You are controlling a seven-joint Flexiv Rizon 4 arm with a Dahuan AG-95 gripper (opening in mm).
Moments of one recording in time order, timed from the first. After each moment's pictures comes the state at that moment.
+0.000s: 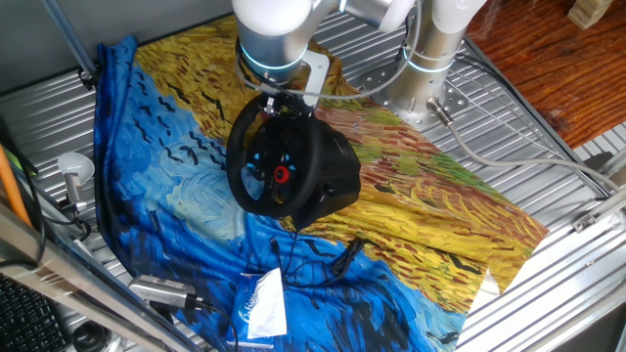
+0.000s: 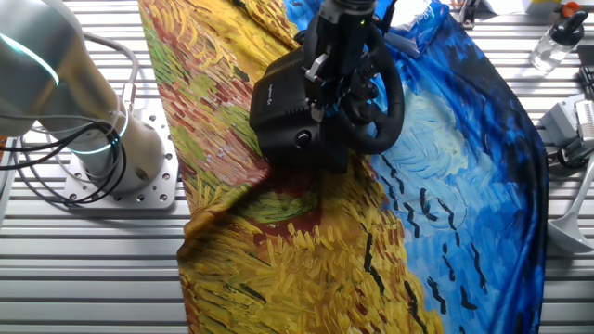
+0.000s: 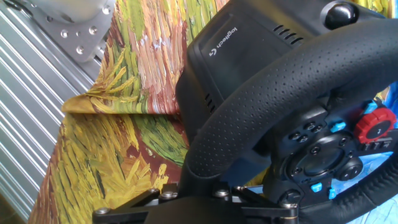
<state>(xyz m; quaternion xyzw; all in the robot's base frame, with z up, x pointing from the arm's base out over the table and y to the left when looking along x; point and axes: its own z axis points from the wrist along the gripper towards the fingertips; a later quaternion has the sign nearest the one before) 0.407 -0.003 0.211 0.91 -0.38 0.01 0.18</state>
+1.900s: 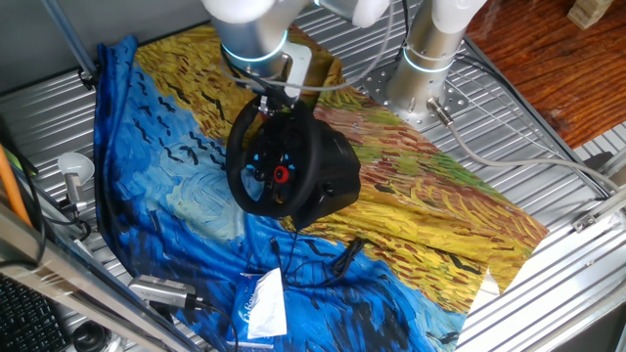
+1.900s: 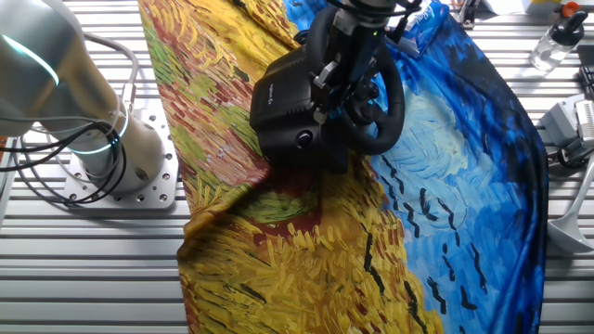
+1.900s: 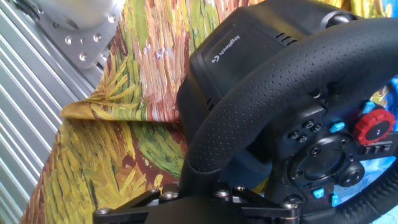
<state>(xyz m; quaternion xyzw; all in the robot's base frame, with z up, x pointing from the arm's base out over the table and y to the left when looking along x) 0.411 -0.006 0.208 0.91 -0.38 -0.06 0.14</state>
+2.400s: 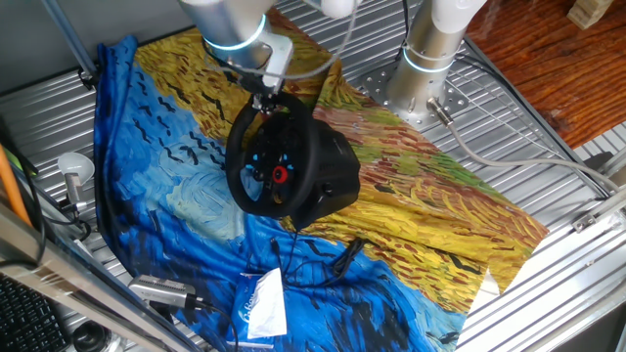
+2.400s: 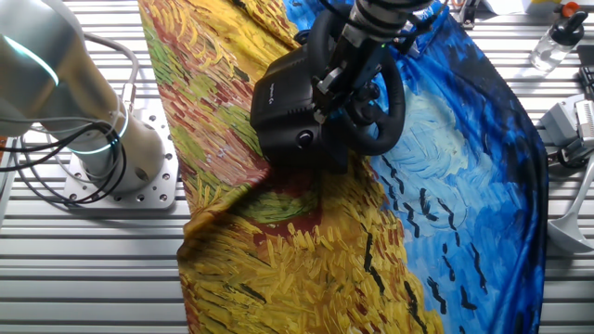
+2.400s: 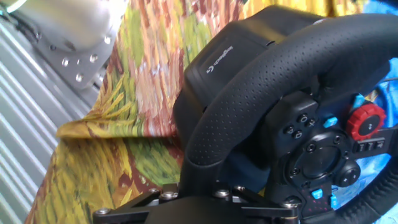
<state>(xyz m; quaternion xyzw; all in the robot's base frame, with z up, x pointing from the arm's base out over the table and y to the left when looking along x) 0.412 -0.006 0.207 0.90 -0.41 -0.10 0.11</state>
